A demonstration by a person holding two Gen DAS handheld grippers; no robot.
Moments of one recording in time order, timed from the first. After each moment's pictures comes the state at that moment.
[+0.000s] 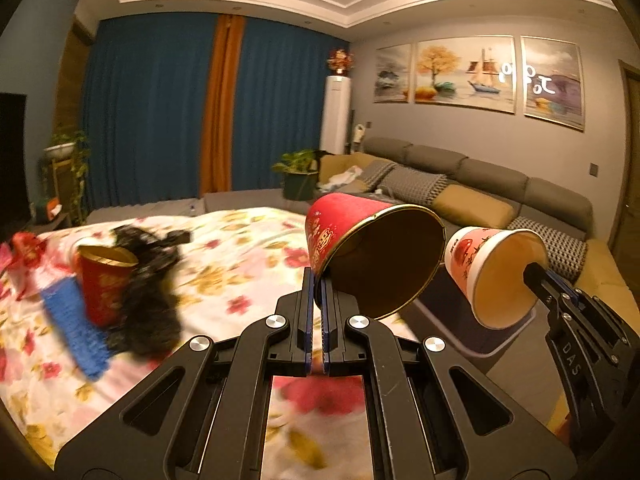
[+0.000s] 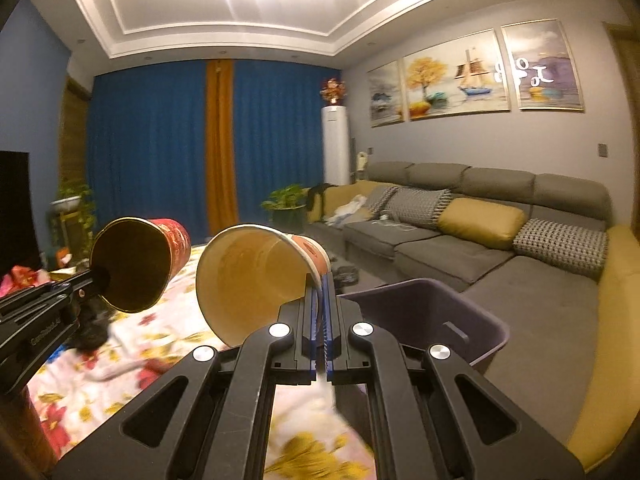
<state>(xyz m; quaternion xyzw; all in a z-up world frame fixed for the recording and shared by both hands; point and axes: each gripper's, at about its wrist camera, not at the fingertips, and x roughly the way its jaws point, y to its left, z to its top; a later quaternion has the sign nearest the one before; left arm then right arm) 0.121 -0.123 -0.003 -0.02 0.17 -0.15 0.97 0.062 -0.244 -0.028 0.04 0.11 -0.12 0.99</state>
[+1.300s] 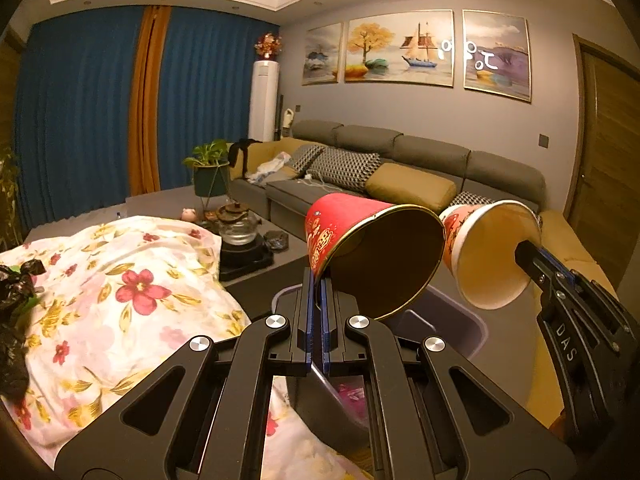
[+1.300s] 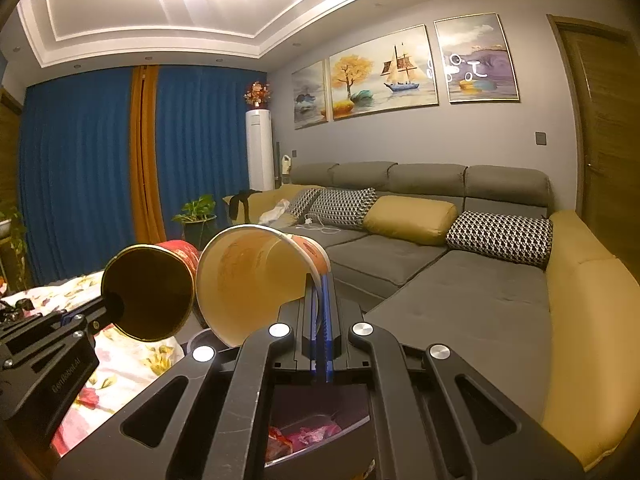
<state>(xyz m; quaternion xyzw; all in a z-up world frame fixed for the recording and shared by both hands) 0.189 -0.273 -0.026 0.01 0.19 -0.26 0.95 0.098 -0.359 -0.043 0.06 0.10 -0.24 0.96</state>
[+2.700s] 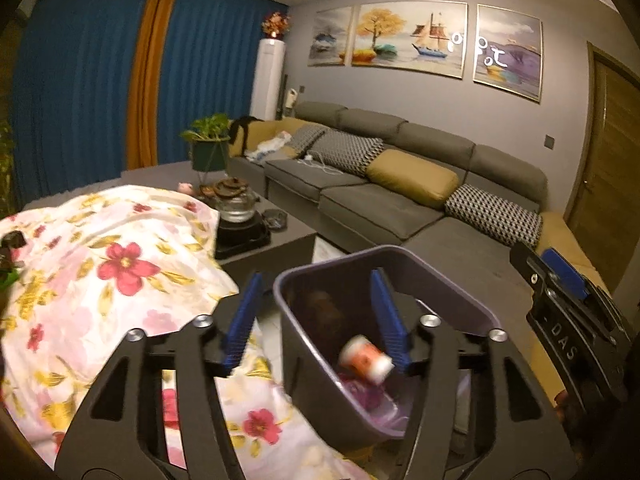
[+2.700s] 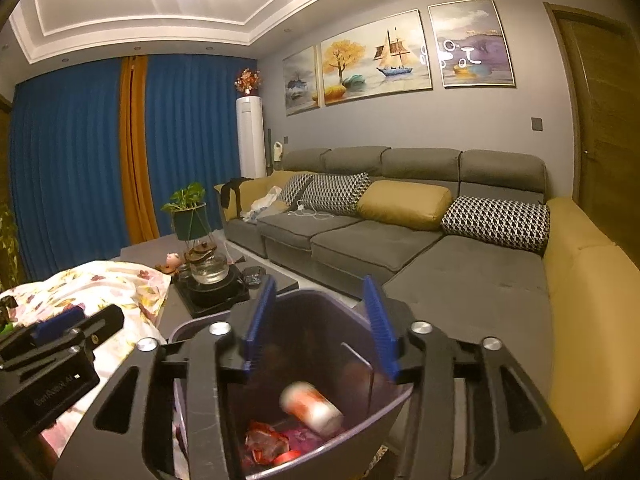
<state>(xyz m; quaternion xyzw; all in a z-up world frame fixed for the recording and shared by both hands) 0.223 -0.267 -0.049 -0.01 0.22 -0.26 0.94 0.116 -0.378 -0.058 0.07 0.12 -0.25 0.96</state>
